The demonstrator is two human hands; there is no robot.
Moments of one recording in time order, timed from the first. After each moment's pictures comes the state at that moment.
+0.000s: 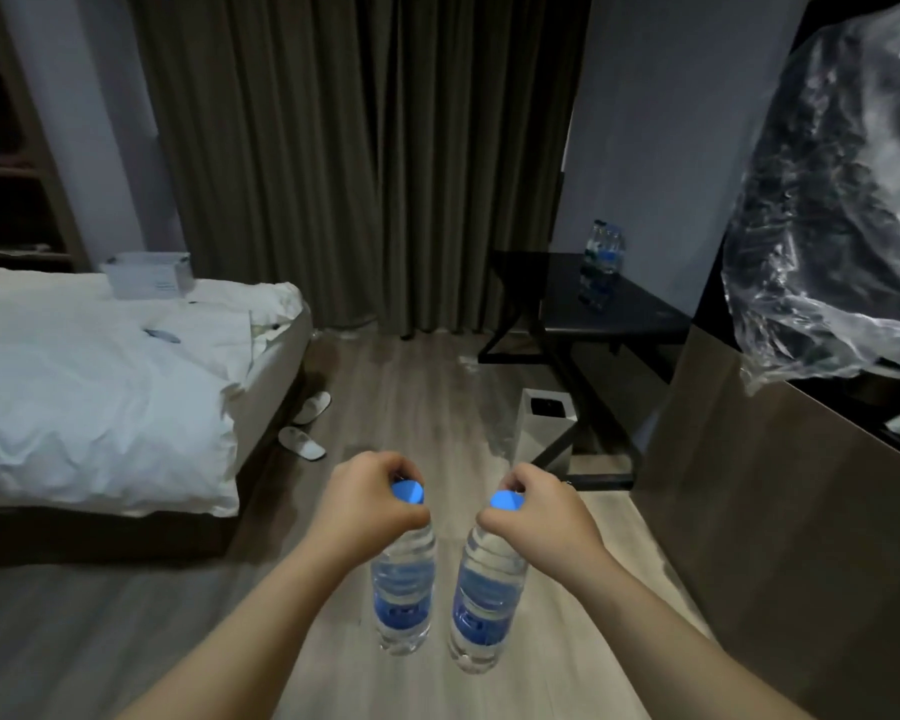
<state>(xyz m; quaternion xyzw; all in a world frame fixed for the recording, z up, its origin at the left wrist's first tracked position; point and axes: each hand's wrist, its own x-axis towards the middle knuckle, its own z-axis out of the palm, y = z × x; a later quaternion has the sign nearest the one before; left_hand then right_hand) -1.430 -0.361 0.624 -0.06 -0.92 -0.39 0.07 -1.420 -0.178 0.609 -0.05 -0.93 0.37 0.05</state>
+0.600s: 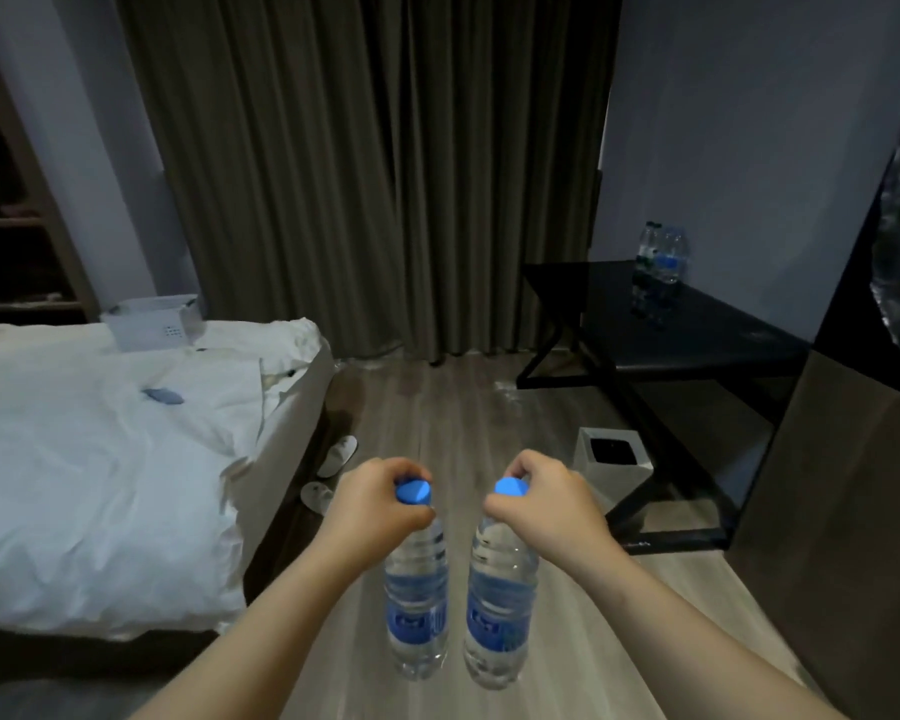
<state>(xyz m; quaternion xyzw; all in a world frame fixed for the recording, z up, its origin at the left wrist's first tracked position) -1.726 -0.417 0.615 -0.07 -0.92 -0.37 0.07 -1.718 -0.233 0.609 -0.04 -0.91 0.40 0.08</state>
